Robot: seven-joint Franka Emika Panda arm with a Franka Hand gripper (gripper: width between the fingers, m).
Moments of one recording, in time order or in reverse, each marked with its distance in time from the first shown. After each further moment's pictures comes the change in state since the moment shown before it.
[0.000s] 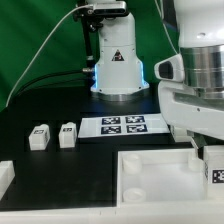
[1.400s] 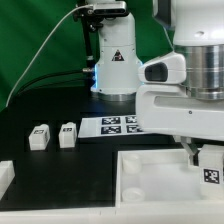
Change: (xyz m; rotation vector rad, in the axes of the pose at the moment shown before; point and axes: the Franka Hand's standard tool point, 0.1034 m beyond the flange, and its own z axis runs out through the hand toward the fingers) arm 0.010 0.005 -0.002 -0.086 0.006 -0.245
